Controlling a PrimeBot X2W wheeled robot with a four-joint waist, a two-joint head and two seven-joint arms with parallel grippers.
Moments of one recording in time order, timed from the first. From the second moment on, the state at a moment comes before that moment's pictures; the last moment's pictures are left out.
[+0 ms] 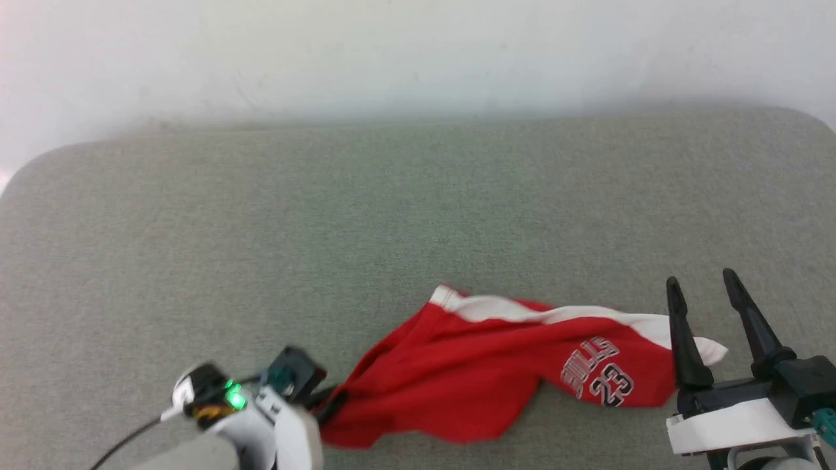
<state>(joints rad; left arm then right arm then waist) -0.56 0.74 -1.23 0.11 -0.82 0.09 0.10 0.06 -0.07 -0.05 -0.06 0.04 0.13 -0.26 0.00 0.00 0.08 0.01</state>
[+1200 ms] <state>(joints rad) -0.92 0.68 -1.11 0.24 -0.85 -0.07 0.25 0.07 -0.07 -0.03 -0.01 0.06 0.13 -0.26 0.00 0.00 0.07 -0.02</state>
